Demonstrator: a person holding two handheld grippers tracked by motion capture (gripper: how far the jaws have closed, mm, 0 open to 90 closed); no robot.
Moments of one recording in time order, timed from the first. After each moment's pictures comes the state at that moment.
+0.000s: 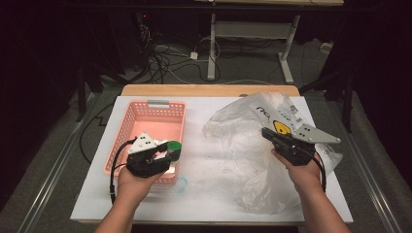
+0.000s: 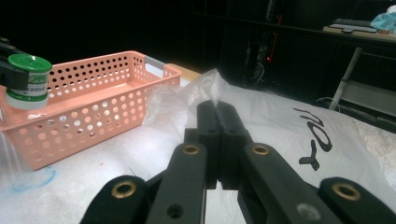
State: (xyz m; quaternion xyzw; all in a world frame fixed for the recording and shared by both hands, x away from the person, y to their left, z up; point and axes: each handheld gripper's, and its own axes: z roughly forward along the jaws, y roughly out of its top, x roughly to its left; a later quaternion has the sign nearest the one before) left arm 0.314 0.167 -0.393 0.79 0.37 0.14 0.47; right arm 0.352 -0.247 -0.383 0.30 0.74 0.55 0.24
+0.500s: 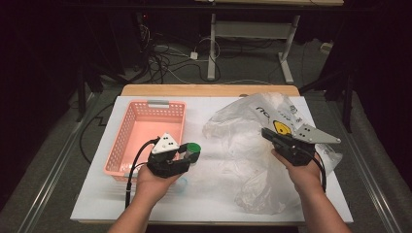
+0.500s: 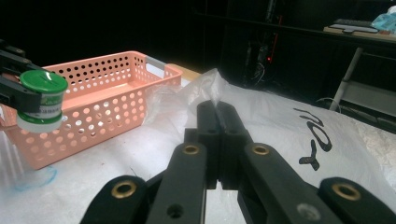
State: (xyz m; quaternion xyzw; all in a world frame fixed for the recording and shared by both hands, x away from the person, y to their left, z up) left arm 0.321 0.122 -0.398 0.81 0.34 0.12 0.47; right arm 0.351 -0.247 -0.382 0.30 0.74 0.55 0.24
